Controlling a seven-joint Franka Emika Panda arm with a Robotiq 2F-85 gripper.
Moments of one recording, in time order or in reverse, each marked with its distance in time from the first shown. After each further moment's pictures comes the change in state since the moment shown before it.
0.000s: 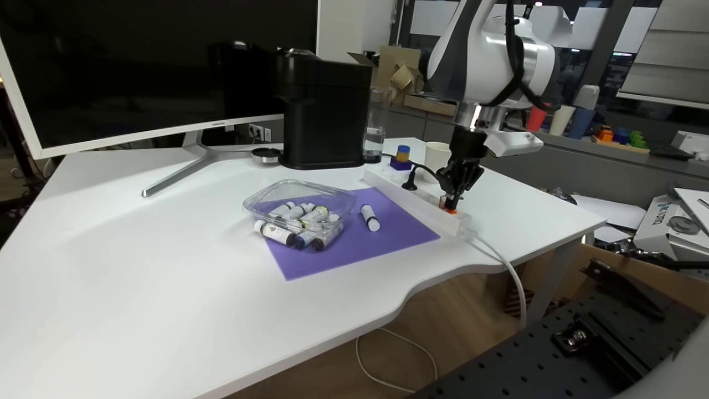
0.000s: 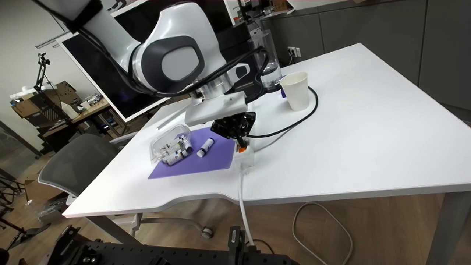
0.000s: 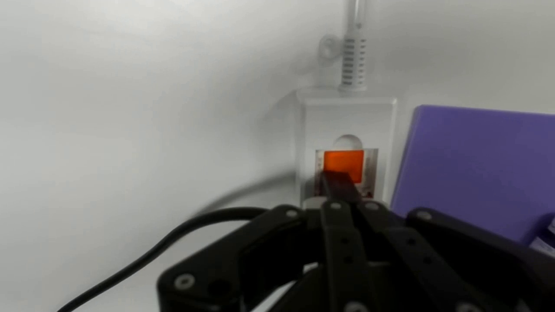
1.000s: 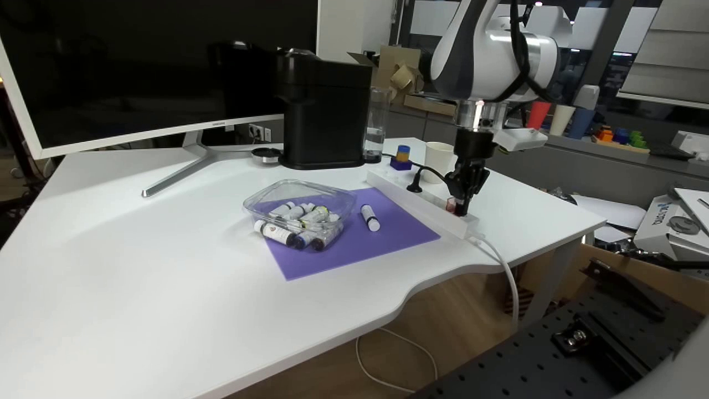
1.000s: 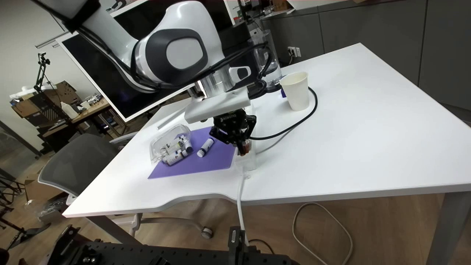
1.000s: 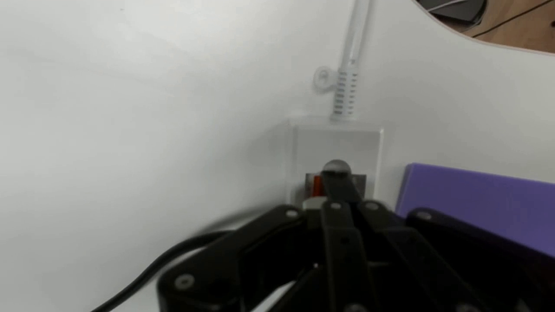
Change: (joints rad) arm 0.071 -0.005 -0.087 0.027 -0.112 -0.149 0.015
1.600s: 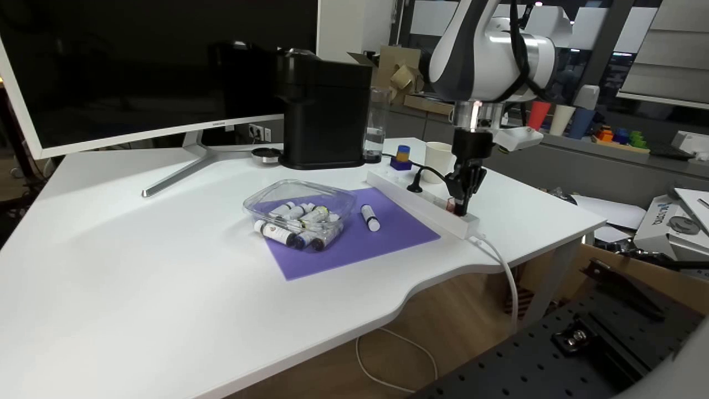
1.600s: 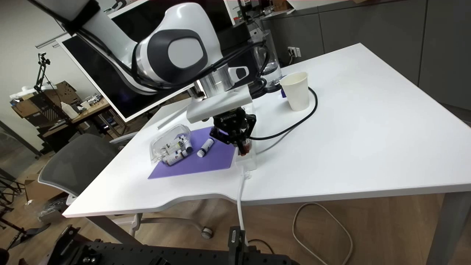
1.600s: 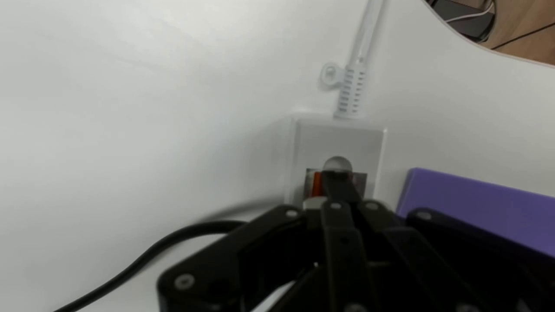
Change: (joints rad) arm 0.008 0.006 -0.002 0.006 -0.044 0.000 -0.016
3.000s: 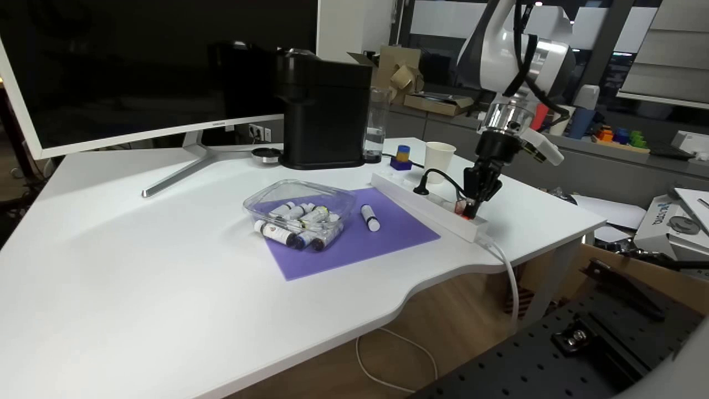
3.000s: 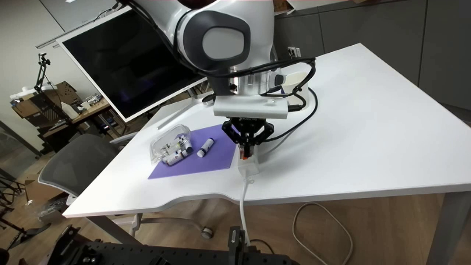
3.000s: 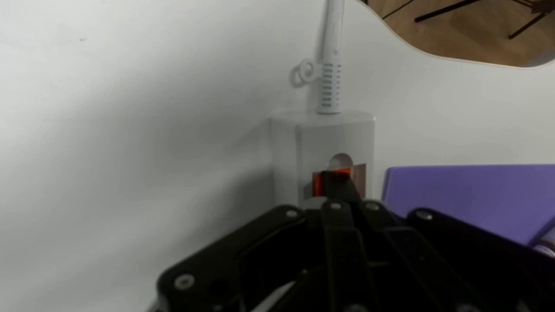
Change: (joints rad) arm -0.146 0.104 0.002 0.209 0.407 -0.366 -0.360
